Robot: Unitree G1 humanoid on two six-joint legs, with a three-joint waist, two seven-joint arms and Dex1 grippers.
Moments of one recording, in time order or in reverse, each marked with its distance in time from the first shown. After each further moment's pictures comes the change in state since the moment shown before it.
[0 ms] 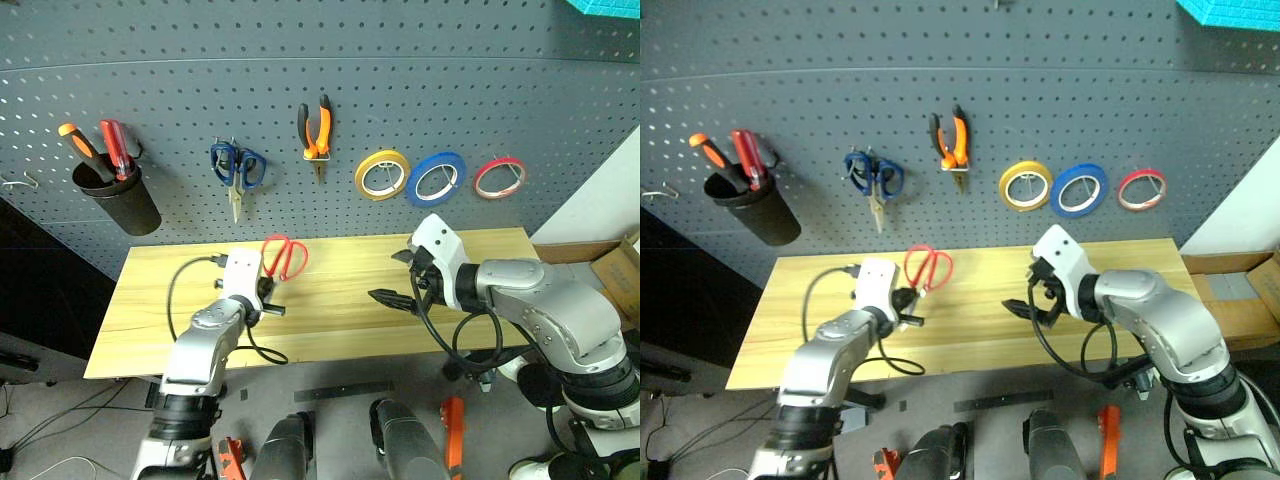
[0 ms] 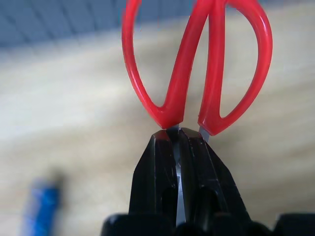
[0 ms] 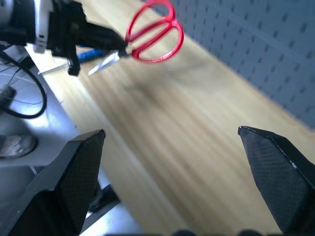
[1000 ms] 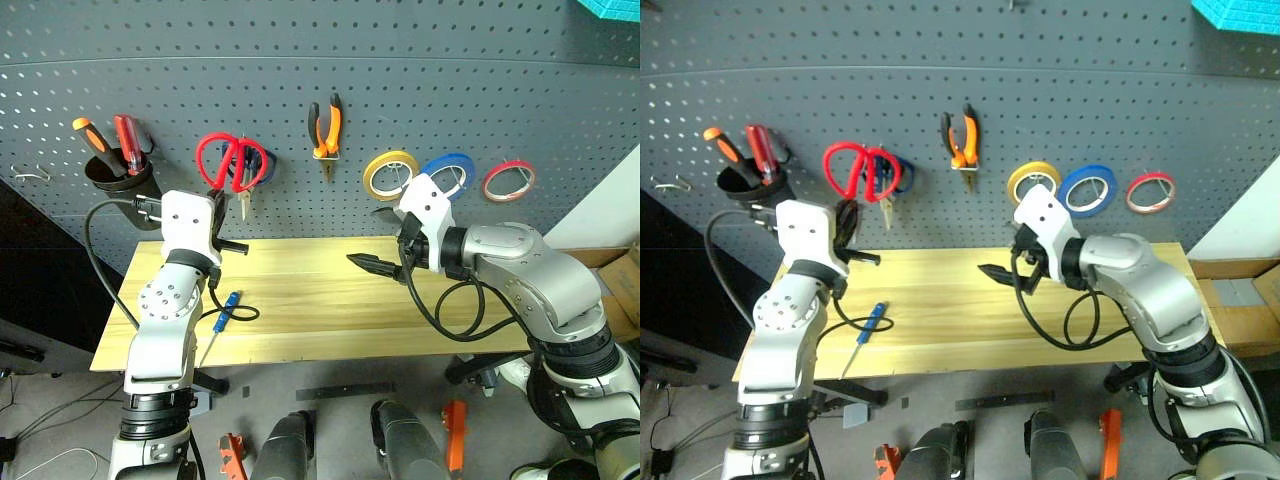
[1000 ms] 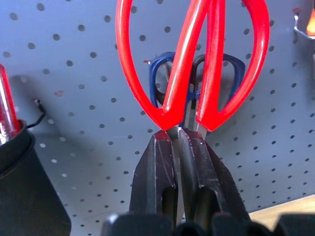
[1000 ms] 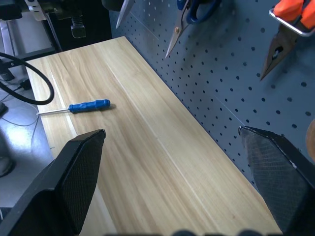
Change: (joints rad) left arm -0.104 0.019 0.131 -0.029 0.074 -0.307 0.043; right arm -0.147 0.055 0.042 0.138 -0.063 -0.198 0.044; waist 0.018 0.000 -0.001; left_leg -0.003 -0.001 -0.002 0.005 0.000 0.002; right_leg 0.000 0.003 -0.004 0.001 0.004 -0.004
